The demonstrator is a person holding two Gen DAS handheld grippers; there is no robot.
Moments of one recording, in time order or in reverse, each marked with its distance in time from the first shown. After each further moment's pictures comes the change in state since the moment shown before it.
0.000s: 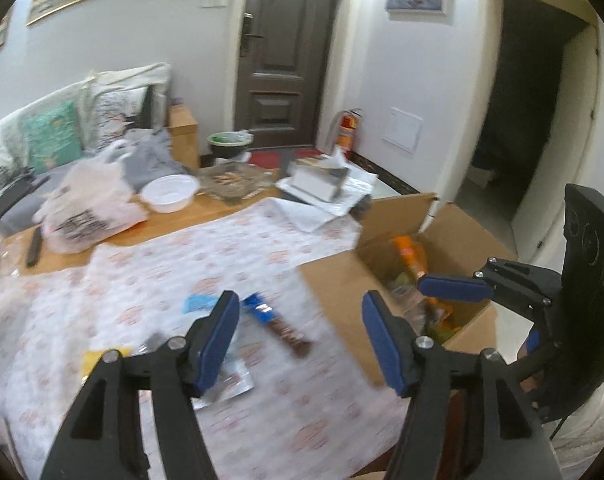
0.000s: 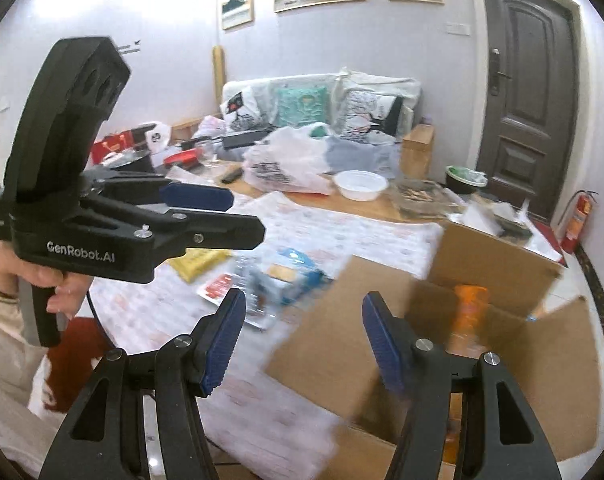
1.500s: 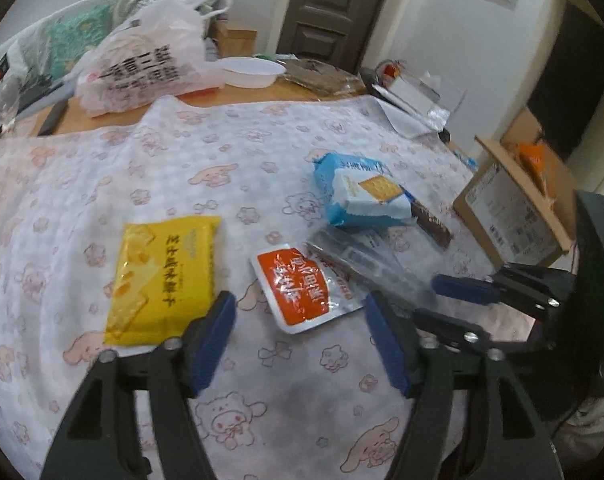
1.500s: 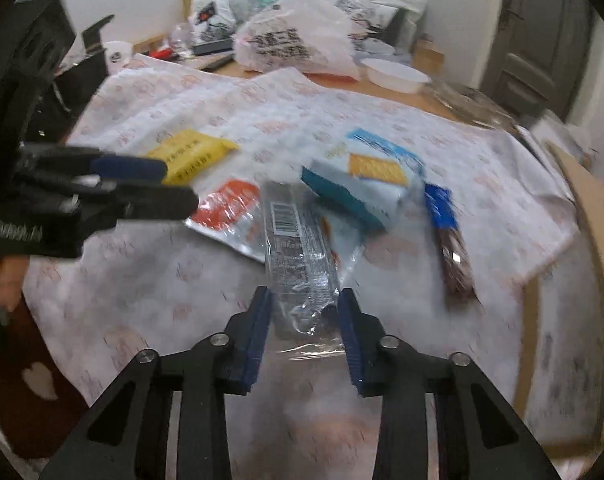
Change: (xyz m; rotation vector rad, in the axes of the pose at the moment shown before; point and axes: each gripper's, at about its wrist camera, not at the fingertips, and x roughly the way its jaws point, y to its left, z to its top) left arm 0.079 0.147 -0.107 -0.118 0.232 -0.003; right arm 0.178 0.089 -0.054 0.030 0.328 -0.156
